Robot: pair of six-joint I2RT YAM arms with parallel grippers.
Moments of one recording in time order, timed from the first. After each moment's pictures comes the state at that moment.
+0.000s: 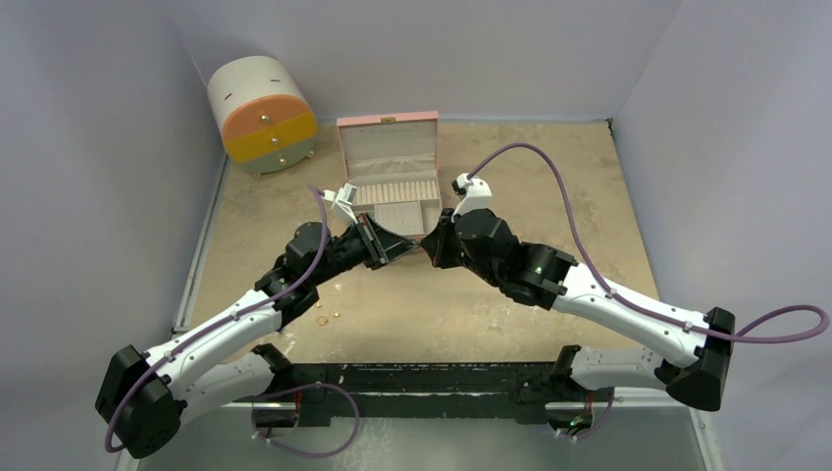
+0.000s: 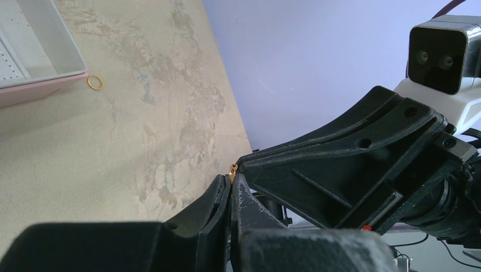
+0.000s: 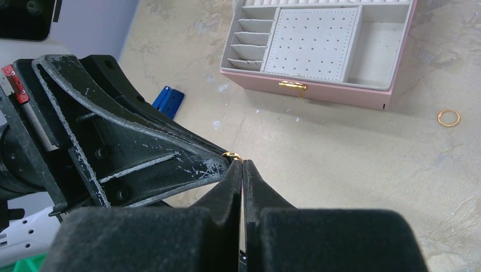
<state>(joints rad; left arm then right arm) -0.70 0.97 0.59 0.28 0.26 -1.06 1.04 1.16 1.10 -0.42 0.37 0.72</state>
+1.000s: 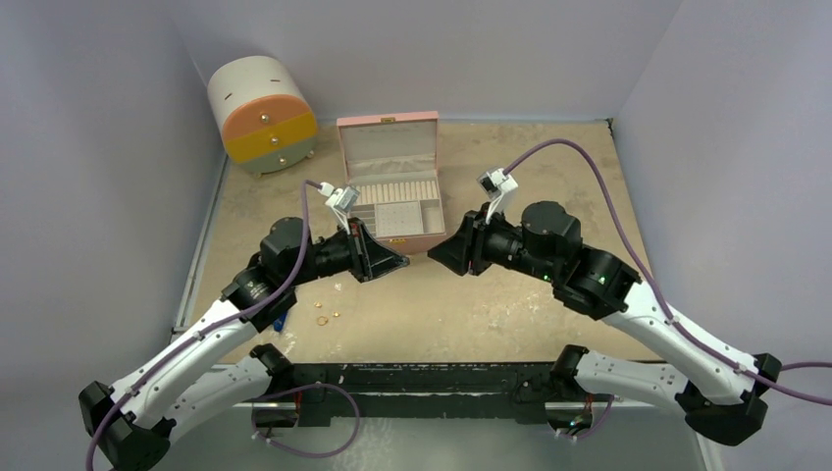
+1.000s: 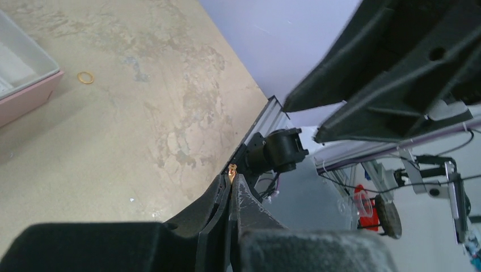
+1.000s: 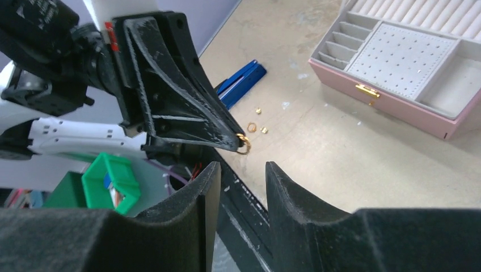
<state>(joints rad) -0.70 0.82 0.73 -0.06 0.42 -0.76 0.94 0.94 1.12 -0.46 -0.04 0.57</state>
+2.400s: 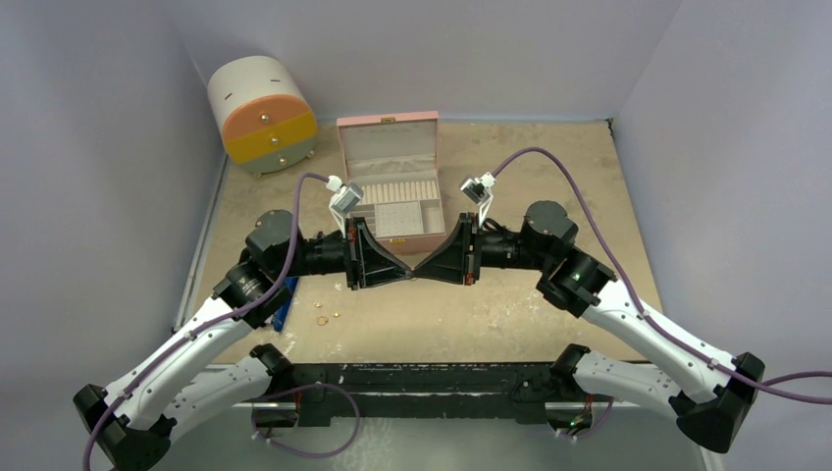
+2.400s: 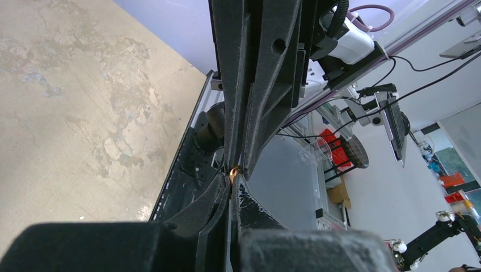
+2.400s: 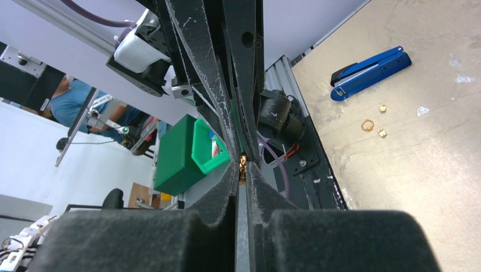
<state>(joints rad) -0.70 0.82 0.85 -0.03 0.74 -0.72 0.80 0.96 0.93 -0.02 -0.66 0.77</state>
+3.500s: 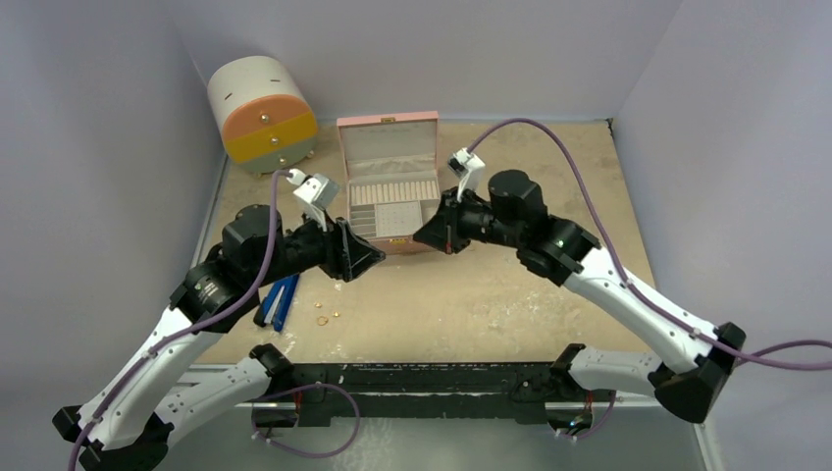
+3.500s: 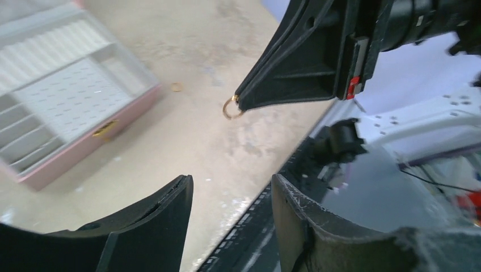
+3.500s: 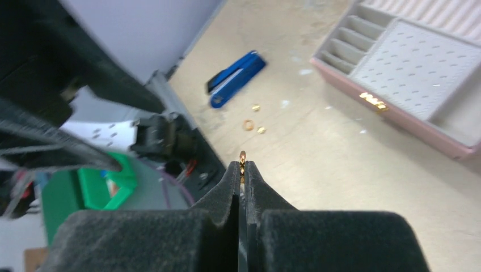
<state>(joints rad) -0.70 0.79 1.09 -0.56 0.32 -0.44 0.80 1.11 1.15 -0.38 -0.32 0.54</state>
